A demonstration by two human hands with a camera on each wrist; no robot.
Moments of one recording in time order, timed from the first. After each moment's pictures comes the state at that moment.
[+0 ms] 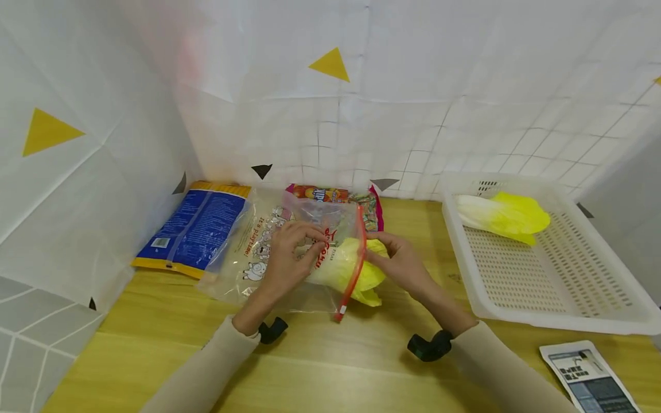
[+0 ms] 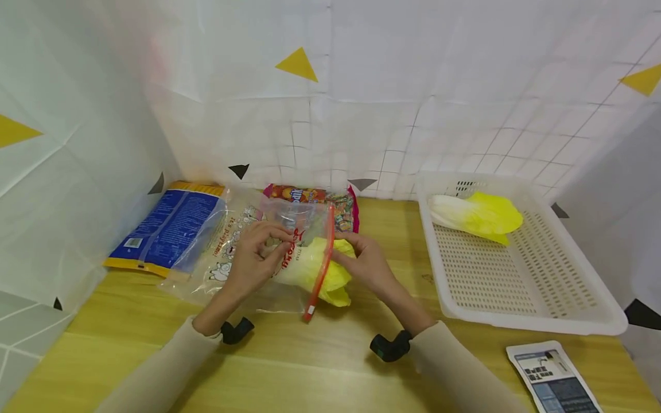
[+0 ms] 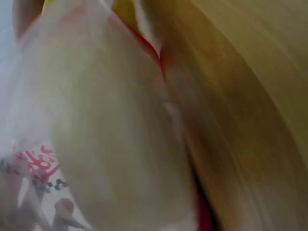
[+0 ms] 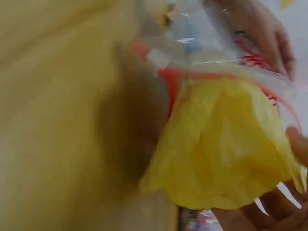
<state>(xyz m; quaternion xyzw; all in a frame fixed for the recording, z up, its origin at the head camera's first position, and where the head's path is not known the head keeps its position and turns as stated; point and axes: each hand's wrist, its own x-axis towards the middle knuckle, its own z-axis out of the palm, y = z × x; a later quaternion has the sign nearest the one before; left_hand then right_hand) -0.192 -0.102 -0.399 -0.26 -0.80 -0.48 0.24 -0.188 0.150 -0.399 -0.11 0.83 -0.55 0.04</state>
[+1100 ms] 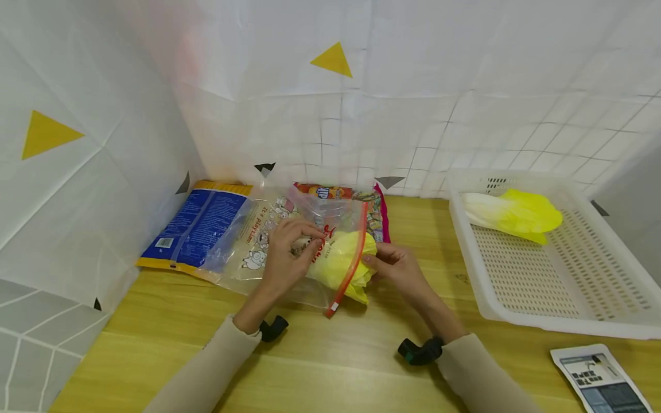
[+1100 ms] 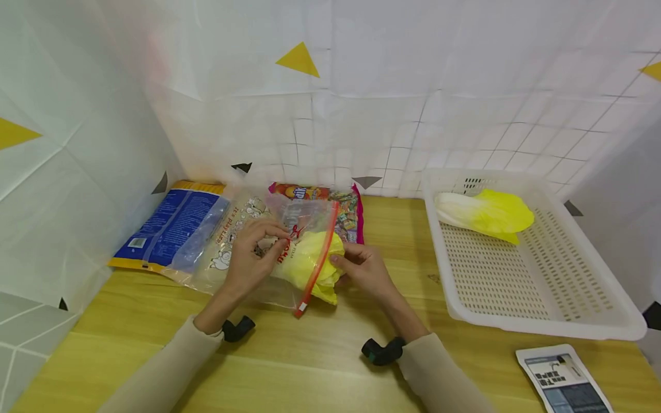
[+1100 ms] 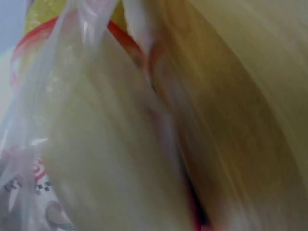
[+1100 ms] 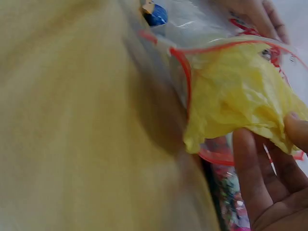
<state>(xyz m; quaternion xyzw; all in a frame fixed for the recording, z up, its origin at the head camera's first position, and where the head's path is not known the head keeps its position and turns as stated) -0.199 -0.109 -0.407 -0.25 -0.80 -0.48 0.26 -0.191 0.145 -0.436 -0.14 0.70 -0.70 0.08</state>
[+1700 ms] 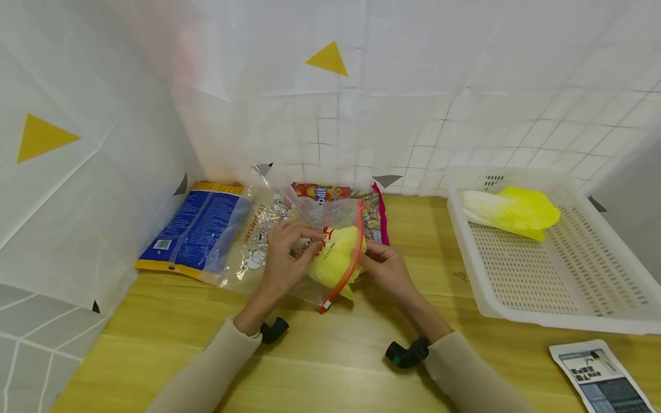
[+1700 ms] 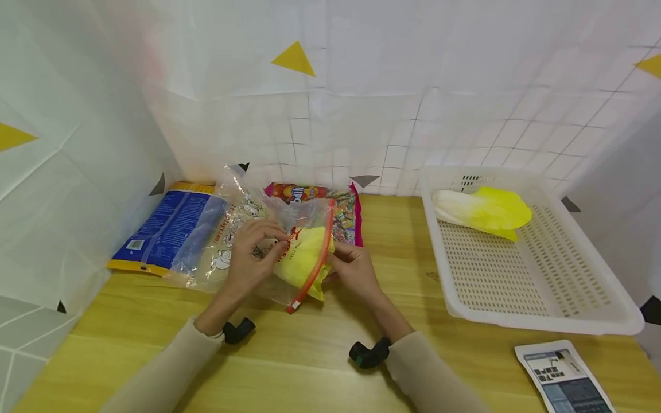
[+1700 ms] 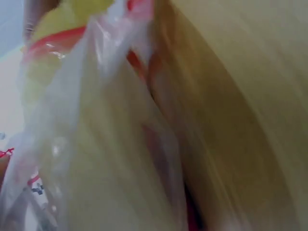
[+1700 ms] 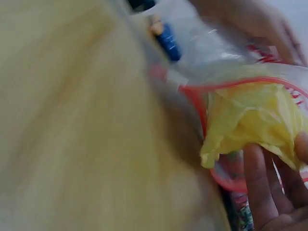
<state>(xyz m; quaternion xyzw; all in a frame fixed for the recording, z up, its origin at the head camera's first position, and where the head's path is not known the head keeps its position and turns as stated) -0.197 -0.106 -0.409 -0.25 -0.79 -0.49 0.28 -0.191 0.123 -0.442 -0.08 0.68 -0.72 0.08</state>
